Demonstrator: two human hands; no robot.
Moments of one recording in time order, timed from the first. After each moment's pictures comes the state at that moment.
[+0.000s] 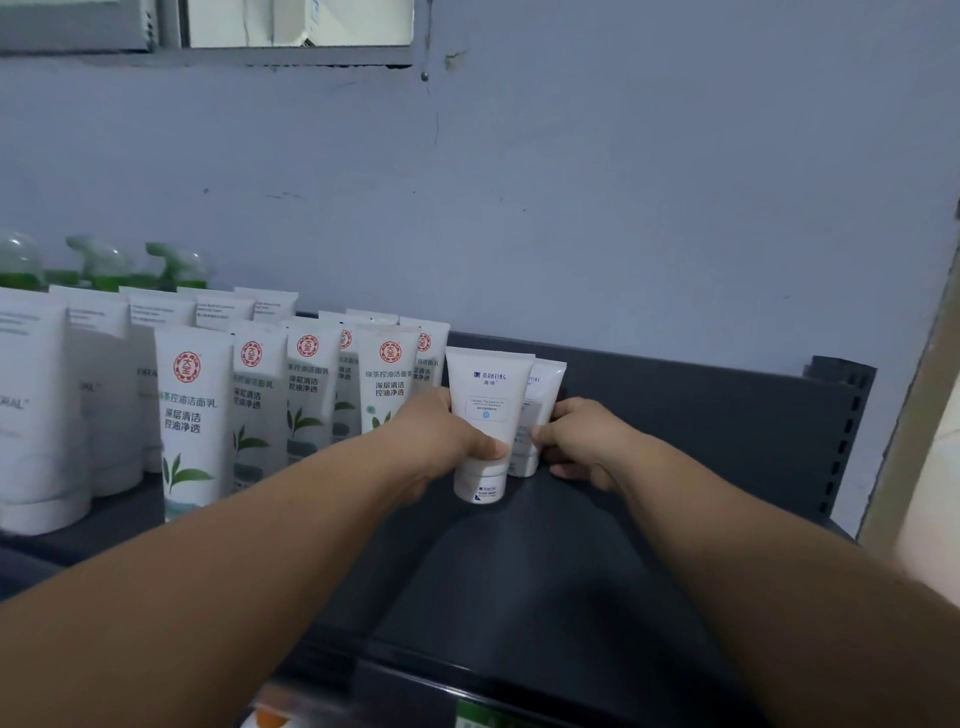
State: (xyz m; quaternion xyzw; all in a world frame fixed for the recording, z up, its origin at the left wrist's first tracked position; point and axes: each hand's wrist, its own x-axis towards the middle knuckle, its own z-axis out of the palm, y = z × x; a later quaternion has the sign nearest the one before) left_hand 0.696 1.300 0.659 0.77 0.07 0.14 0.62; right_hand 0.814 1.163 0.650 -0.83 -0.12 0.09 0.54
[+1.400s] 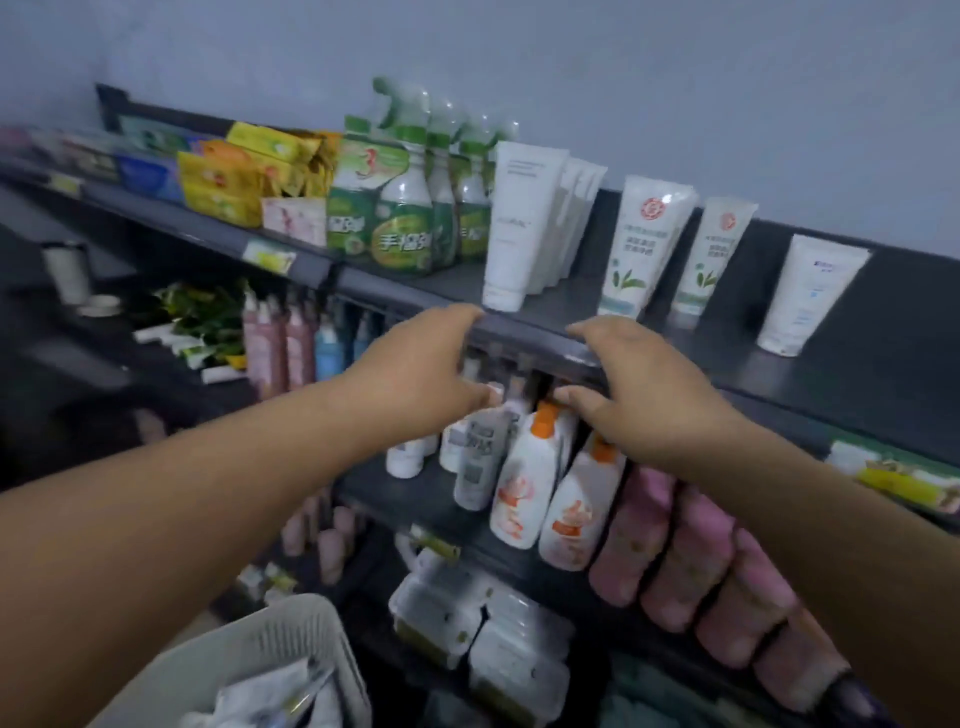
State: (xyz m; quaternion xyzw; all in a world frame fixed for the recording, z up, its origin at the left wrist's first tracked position) left_hand 0.358 1.498 0.595 0.95 0.13 0.19 0.22; right_hand 0.458 1.323 0.614 -0.89 -0.43 -0.12 0.11
